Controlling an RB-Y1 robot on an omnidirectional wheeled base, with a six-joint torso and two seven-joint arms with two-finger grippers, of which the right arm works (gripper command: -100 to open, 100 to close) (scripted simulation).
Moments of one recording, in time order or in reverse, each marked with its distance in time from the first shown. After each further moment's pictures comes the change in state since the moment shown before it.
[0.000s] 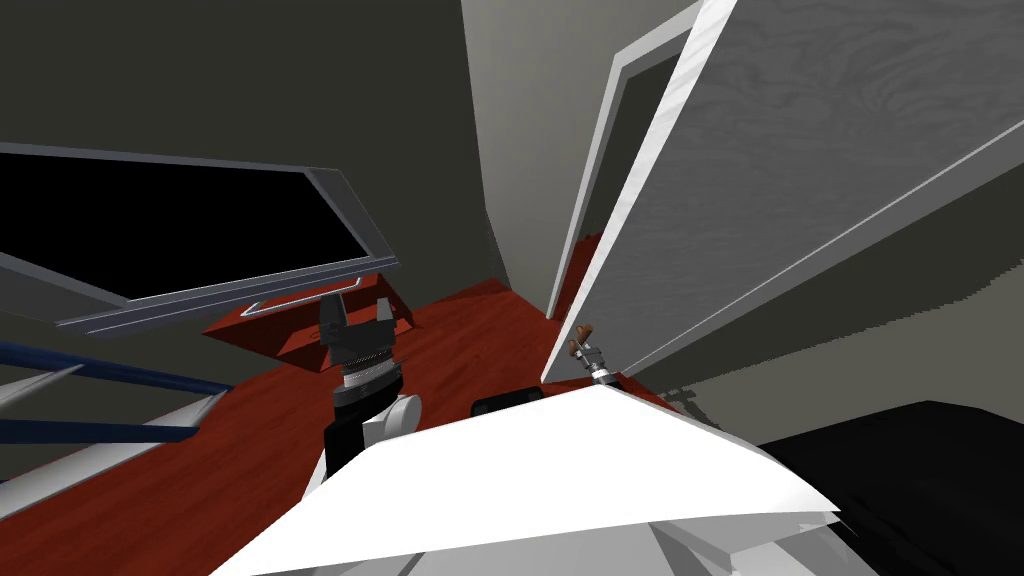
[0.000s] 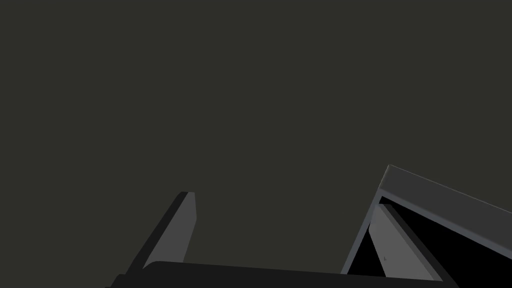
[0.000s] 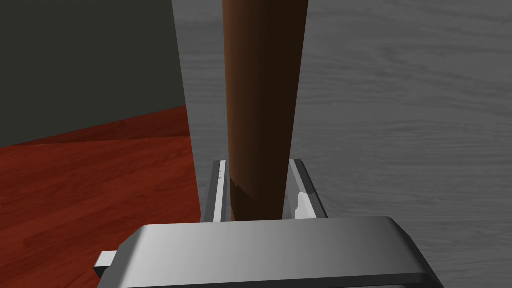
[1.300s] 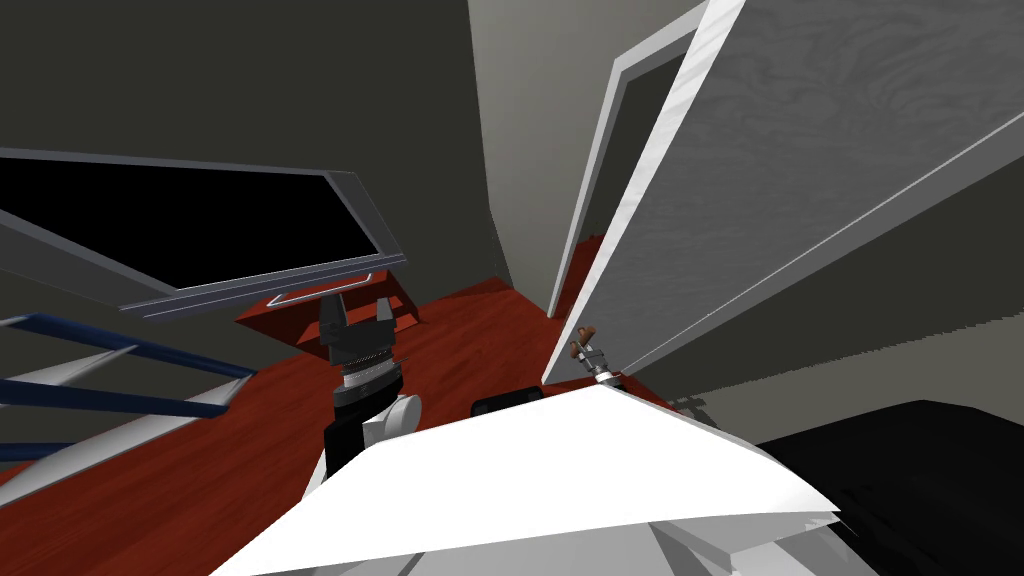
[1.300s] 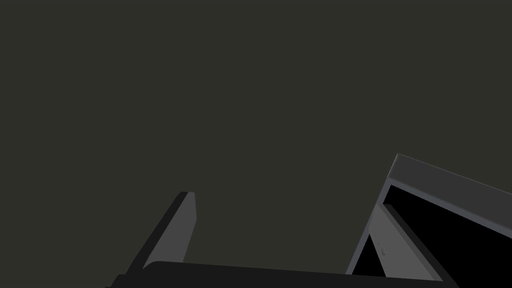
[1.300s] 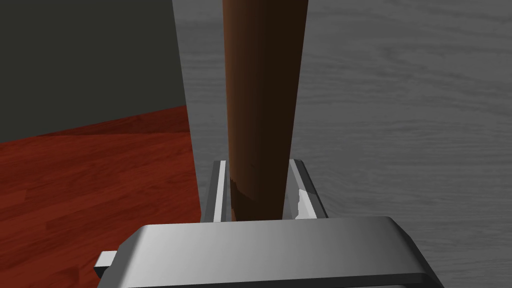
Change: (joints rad) arm 0.016 -0.023 0.017 0.007 0.011 -0.032 -0.025
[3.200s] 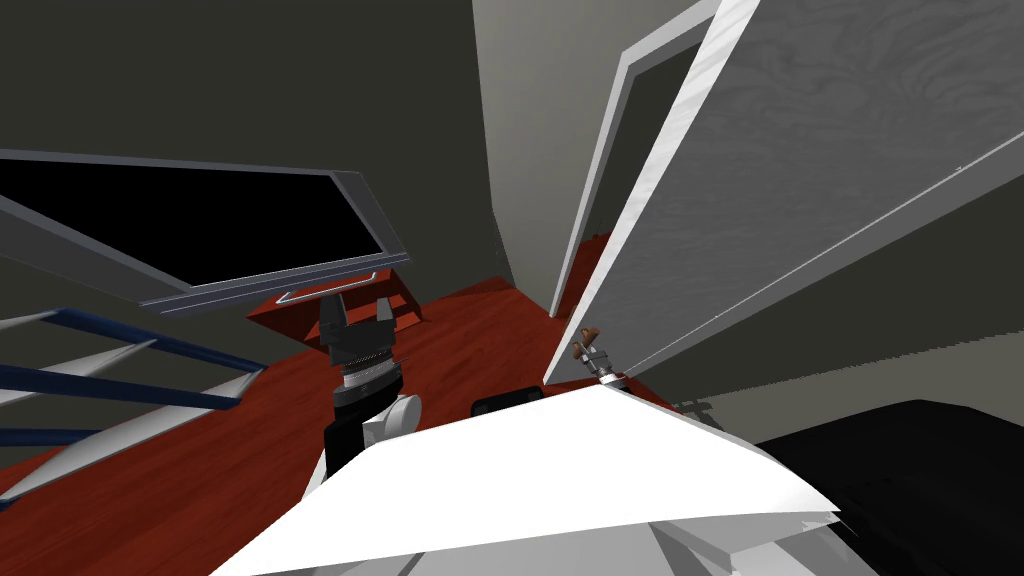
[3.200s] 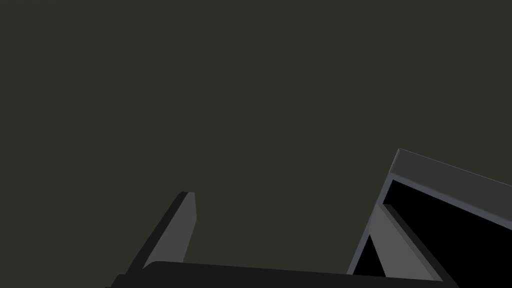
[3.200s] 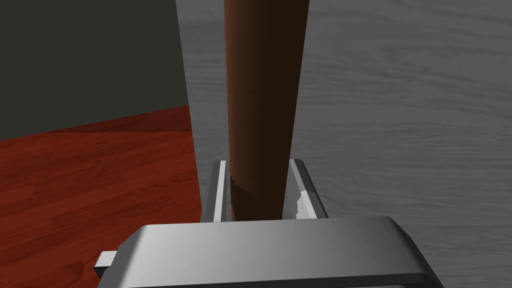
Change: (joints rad) arm 0.012 -0.023 0.008 0.015 0.002 -0.034 -0.019
